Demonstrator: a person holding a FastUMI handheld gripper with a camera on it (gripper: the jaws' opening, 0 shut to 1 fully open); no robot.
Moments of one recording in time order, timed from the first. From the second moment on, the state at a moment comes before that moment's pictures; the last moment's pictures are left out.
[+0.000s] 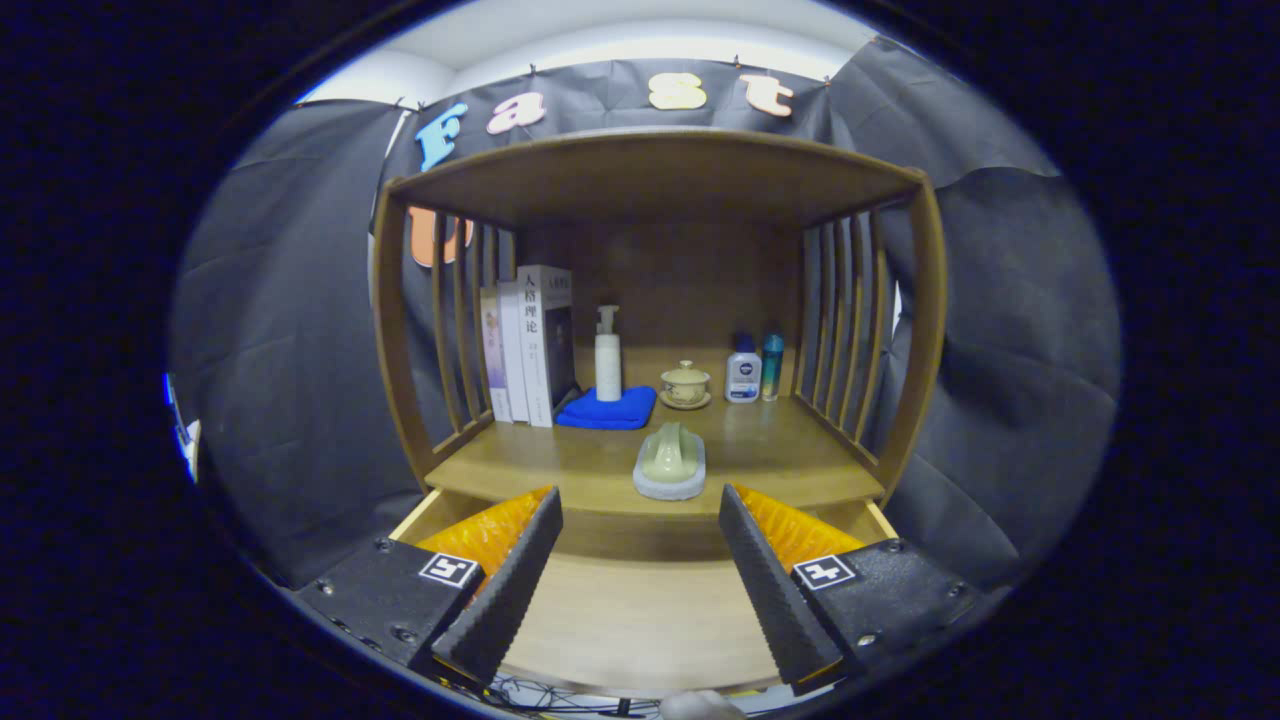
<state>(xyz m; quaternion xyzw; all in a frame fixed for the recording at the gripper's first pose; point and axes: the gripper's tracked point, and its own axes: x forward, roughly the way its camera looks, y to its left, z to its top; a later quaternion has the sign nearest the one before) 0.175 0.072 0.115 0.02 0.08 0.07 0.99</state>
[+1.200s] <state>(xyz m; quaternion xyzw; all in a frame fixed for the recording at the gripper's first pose) 0.014 0.020 0.008 0.05 0.00 0.04 1.00</state>
